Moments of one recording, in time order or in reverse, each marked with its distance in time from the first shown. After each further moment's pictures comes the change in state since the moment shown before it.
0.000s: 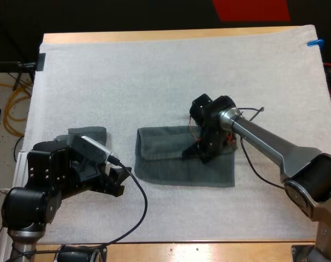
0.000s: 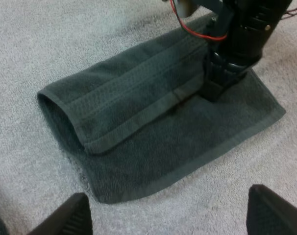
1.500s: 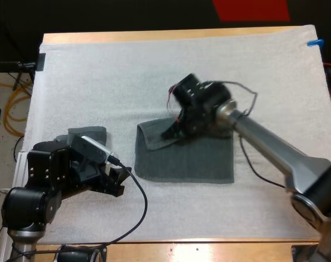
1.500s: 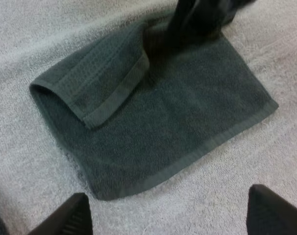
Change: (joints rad) left arm 0.000 0.000 0.000 0.000 0.000 -0.002; right arm 0.083 -0.077 -0.203 -0.027 0.020 0.026
